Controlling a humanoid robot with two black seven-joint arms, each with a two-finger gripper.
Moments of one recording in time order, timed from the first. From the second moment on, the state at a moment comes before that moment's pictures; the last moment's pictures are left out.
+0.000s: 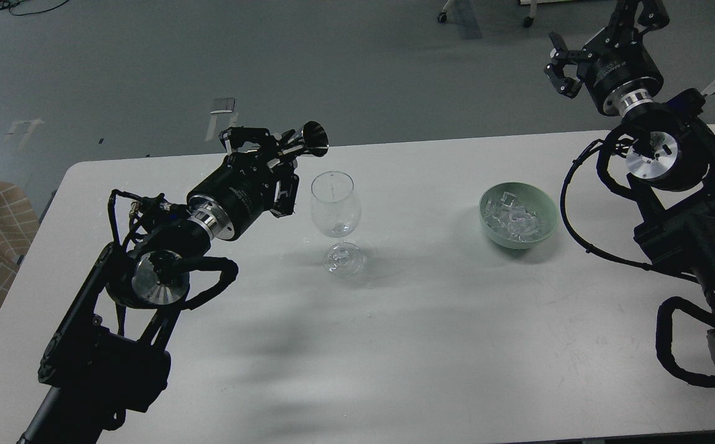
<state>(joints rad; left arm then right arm) -0.32 0.10 -1.28 -1.57 0.57 0.10 0.37 0.82 -0.14 1.39 0.67 -0.53 0.22 0.11</state>
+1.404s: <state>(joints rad) -0.38 0.22 -1.22 -1.58 0.90 -0.01 0.41 0.80 -0.14 1.40 0.68 -0.53 0.22 0.12</state>
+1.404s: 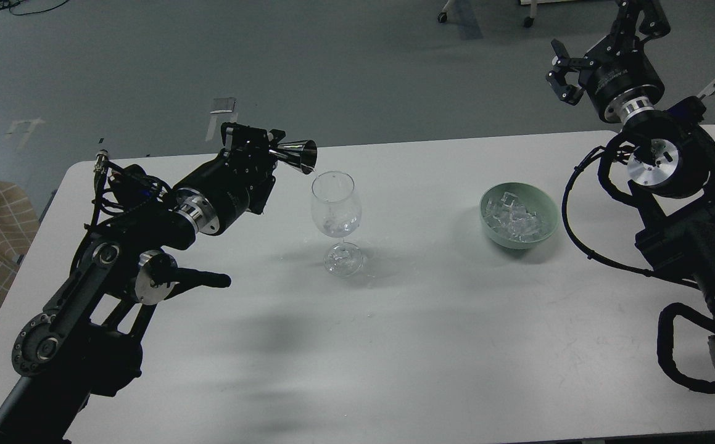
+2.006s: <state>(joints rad) -0.45 0.25 -1.16 -1.61 1.09 -0.06 0.42 0.80 -0.14 1.40 0.68 -0.53 0.22 0.12</state>
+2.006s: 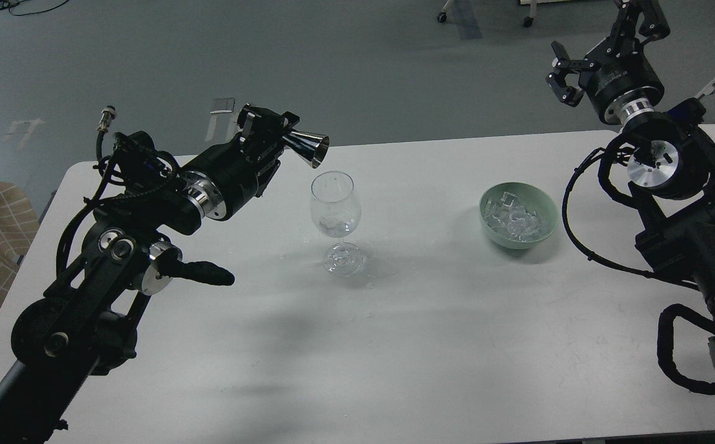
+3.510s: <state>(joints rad) -0.44 0.20 -1.41 -1.67 0.20 -0.06 0.44 0.80 -0.19 1.38 0.67 -0.53 0.24 0.11</state>
